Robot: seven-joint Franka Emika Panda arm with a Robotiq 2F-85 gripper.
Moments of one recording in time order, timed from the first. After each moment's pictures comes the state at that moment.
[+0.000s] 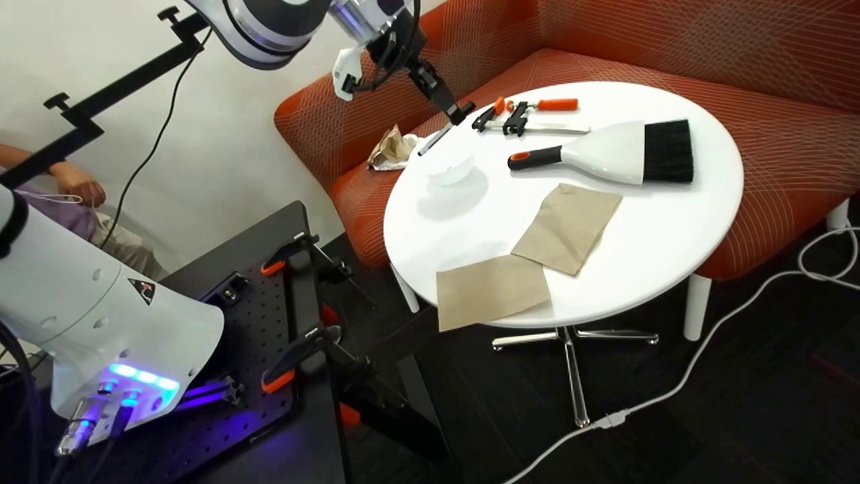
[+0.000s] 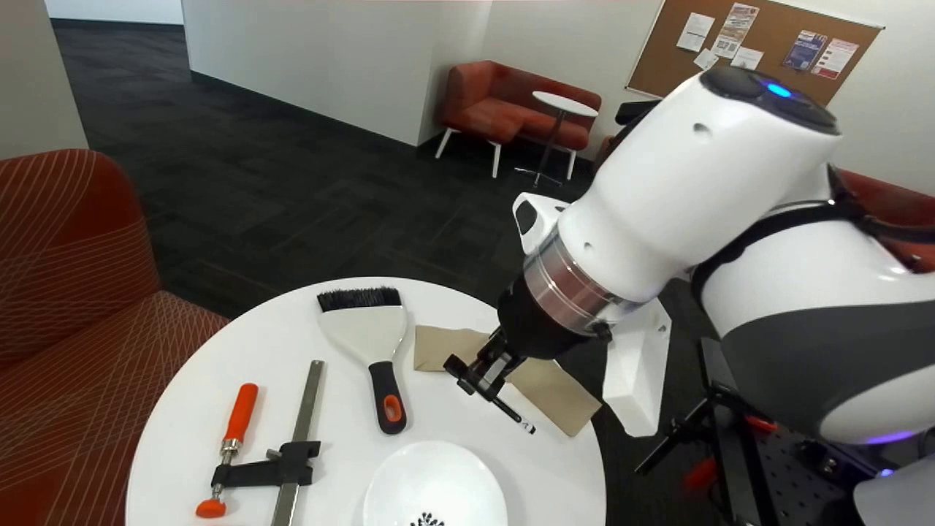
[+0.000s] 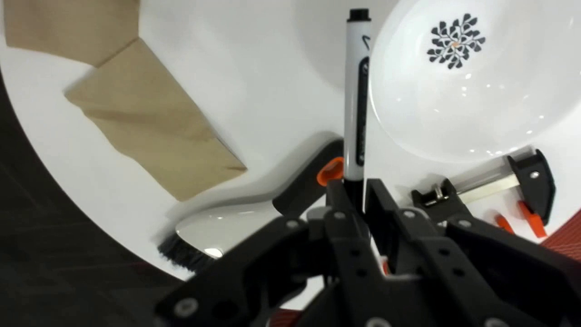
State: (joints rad) arm 0.76 0.36 -0.51 -2.47 -0.19 3.05 0.55
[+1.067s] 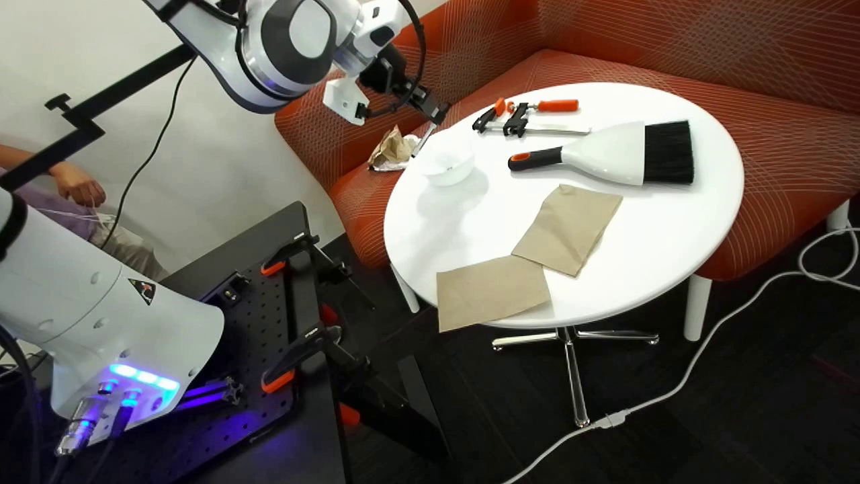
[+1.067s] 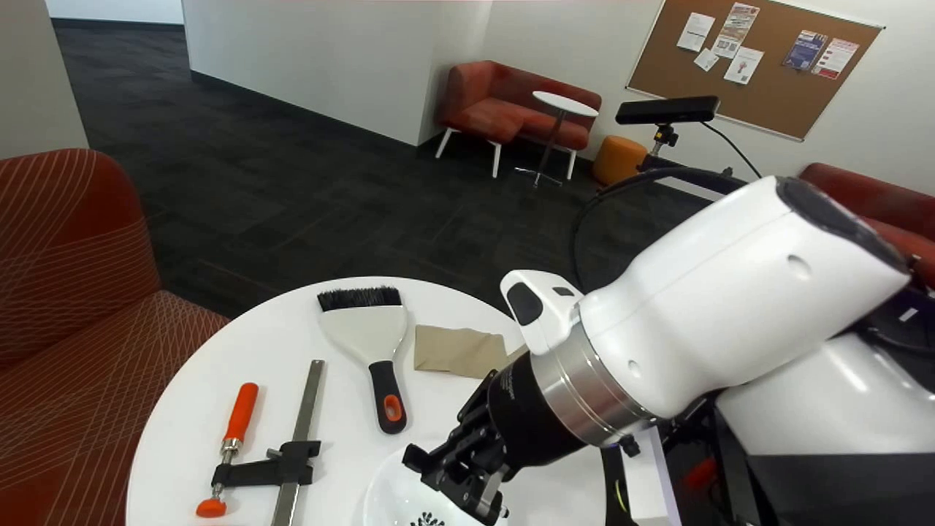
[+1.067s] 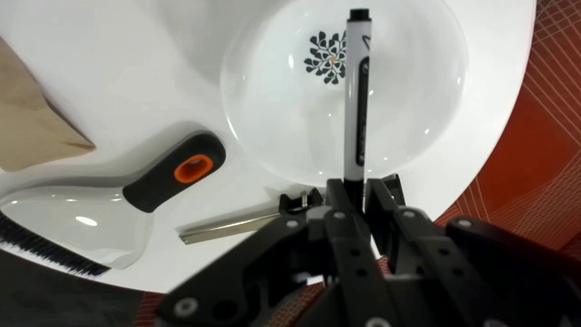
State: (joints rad) arm 0.67 0.47 -0.33 -2.48 -0.29 3.37 0.51
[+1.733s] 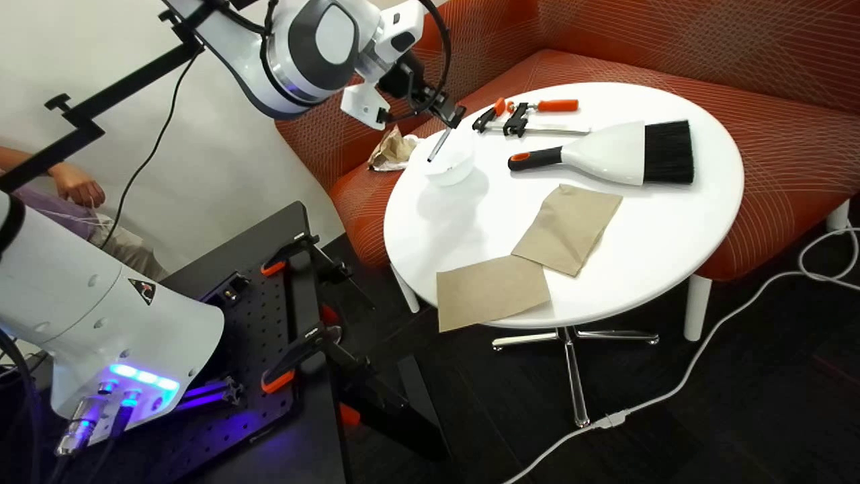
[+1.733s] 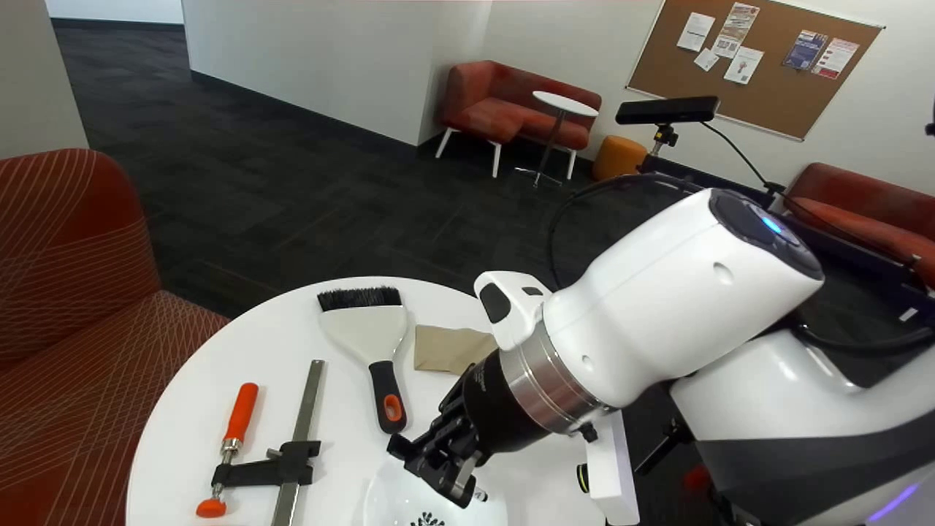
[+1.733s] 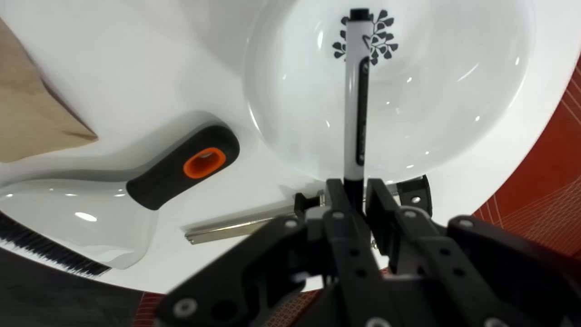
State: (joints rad) arm 0.61 0.55 -0.31 -2.41 -0.34 3.38 0.51
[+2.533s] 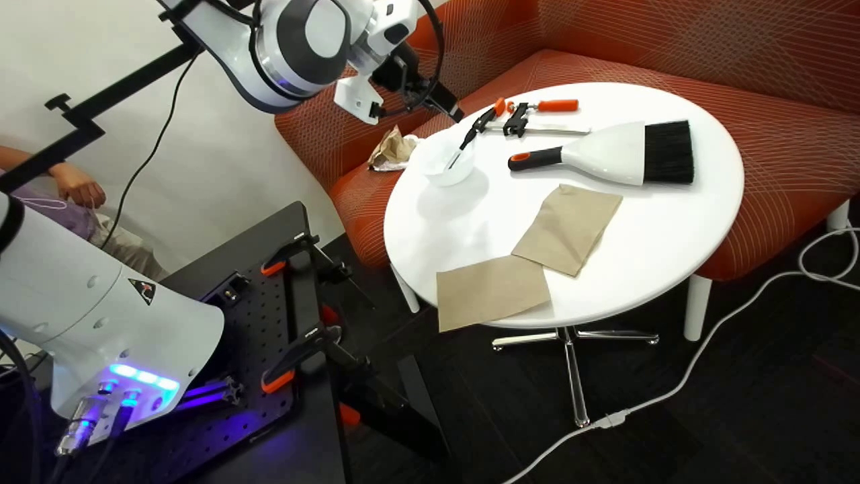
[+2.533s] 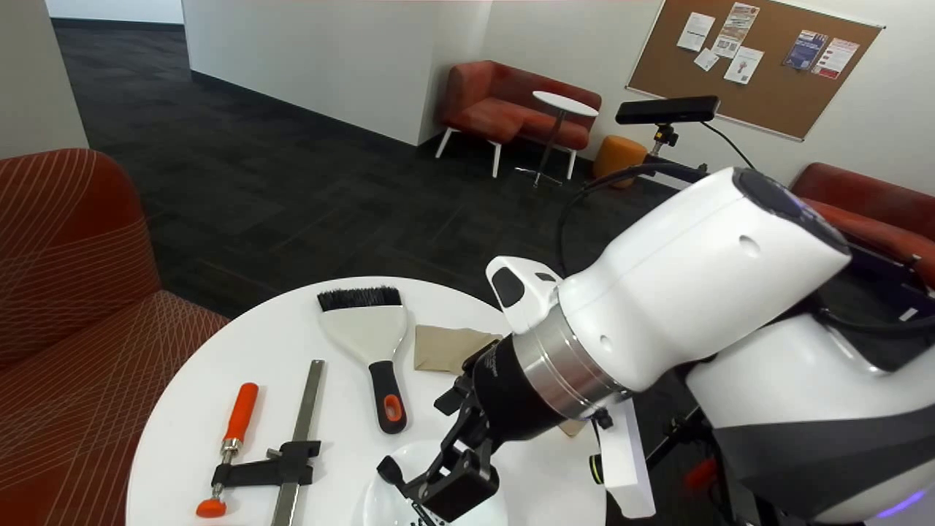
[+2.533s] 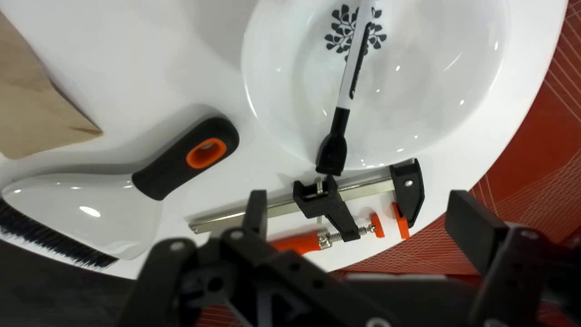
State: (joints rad) arm 0.58 0.49 -0.29 -2.45 -0.34 3.38 0.51
